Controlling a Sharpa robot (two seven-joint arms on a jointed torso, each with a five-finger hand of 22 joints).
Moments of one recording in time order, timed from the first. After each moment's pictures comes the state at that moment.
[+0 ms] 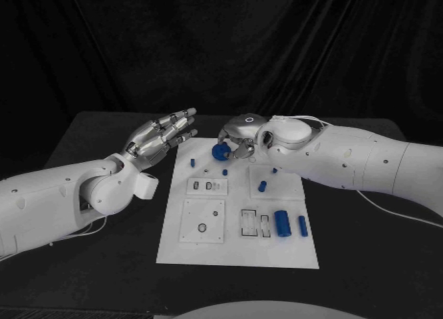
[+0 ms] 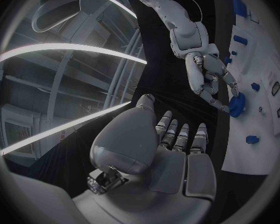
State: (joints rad) left arm 1.27 -0.88 -0.21 1.47 -0.04 0.07 0.63; left_hand 1.44 0.22 -0.22 0.28 0.61 0.38 0.09 0.09 0.05 0.06 0.06 0.26 0.04 0.03 0.10 0.13 0.02 0.16 0.04 0.24 0.03 0.02; right arm 1.35 -0.41 -0.21 1.10 -1.66 -0.24 -0.01; right_hand 1.25 -0.10 0.27 0.10 0.54 0.85 0.06 0.14 0.27 1.47 -0.03 1.57 1.31 1.46 -0.09 1.52 1.31 0.04 1.46 0.02 1.45 1.31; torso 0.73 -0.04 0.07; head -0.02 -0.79
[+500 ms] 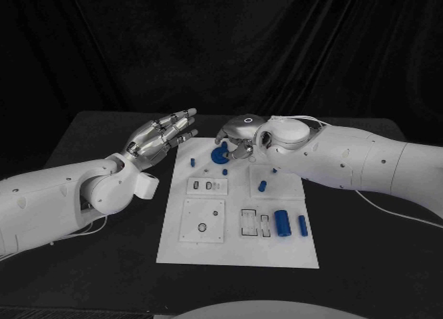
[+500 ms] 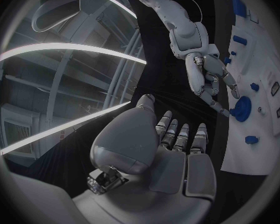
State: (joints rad) left arm 1.27 -0.87 -0.21 1.46 -0.04 0.08 0.62; left_hand 1.44 0.23 -0.22 0.28 0.61 0.38 0.09 0.09 0.05 0.07 0.07 0.26 0.04 0.03 0.10 0.13 0.02 0.16 0.04 0.24 0.03 0.02; right arm 1.35 -0.40 -0.21 1.10 -1.66 -0.23 -0.01; right_hand 1.24 -0.10 0.28 0.10 0.48 0.75 0.05 0.07 0.21 1.47 -0.03 1.57 1.31 1.46 -0.09 1.51 1.31 0.04 1.46 0.02 1.44 1.31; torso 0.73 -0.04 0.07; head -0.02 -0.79
